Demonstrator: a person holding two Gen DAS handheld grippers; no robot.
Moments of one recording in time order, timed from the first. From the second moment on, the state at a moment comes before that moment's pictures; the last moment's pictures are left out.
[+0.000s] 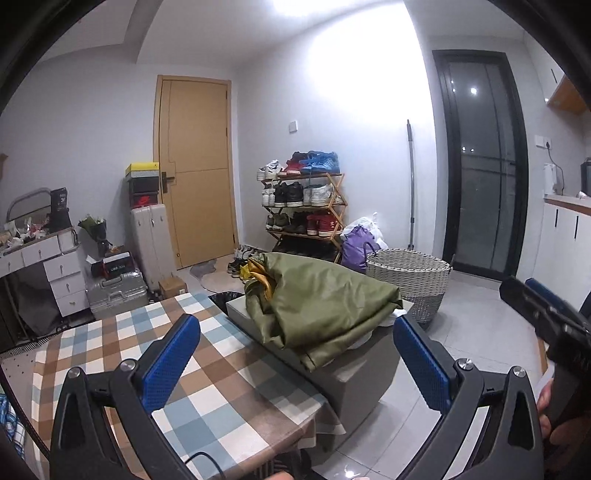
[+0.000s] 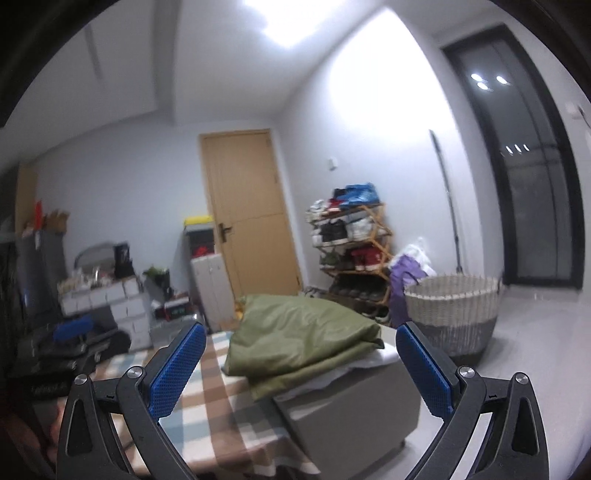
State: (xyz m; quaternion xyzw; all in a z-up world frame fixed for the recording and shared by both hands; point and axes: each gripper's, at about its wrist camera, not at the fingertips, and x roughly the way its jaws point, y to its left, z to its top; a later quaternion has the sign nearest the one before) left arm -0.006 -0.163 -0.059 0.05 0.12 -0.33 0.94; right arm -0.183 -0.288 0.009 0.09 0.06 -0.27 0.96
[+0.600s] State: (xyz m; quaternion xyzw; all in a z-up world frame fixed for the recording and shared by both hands) left arm -0.020 -0.165 -0.058 0.05 0.12 -0.36 0.92; right arm -0.178 -0.259 0.014 0.03 0.06 -0.26 0.96
